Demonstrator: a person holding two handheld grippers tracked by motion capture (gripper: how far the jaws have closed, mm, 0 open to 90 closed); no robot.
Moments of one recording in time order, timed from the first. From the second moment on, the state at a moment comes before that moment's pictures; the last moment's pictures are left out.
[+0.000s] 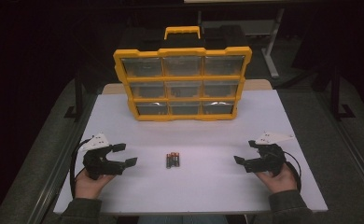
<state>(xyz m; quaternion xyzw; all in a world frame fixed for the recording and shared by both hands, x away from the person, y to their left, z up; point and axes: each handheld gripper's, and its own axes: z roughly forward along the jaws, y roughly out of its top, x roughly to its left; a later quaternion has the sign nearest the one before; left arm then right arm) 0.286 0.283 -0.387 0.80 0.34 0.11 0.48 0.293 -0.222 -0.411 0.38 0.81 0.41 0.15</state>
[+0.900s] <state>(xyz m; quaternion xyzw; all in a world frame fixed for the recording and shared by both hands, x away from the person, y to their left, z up) 0.345 0.242 -0.354 0.76 0.35 0.00 0.54 0.296 -0.226 -0.409 0.37 0.82 0.41 0.15</state>
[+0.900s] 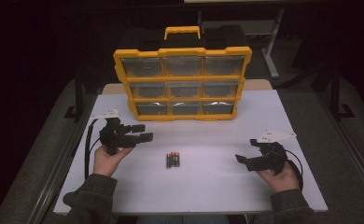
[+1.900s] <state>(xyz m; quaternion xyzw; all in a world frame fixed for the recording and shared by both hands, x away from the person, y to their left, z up) 0.415 0.167 -0.330 0.69 0.42 -0.01 0.59 0.295 -0.227 -0.409 0.37 0.82 0.41 0.16</state>
